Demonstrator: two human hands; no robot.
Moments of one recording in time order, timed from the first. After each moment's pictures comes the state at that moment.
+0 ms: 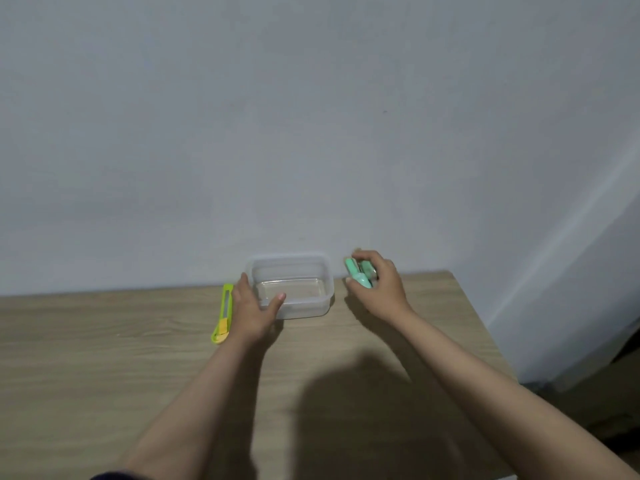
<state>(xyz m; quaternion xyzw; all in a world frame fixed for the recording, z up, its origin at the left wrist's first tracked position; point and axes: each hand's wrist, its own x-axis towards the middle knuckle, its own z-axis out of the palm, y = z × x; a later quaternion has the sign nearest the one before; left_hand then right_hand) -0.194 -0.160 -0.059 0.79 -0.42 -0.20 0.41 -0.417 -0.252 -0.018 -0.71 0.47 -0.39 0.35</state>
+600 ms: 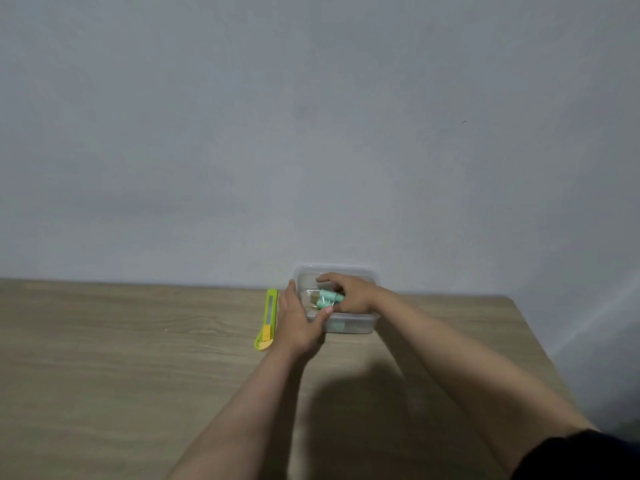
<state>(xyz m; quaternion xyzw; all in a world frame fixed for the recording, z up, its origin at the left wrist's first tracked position) -0.186 -0.161 -0.065 0.77 -0.44 -0.21 0.42 -0.289 -0.291 -0.029 -0.88 0.33 0.03 0.35</state>
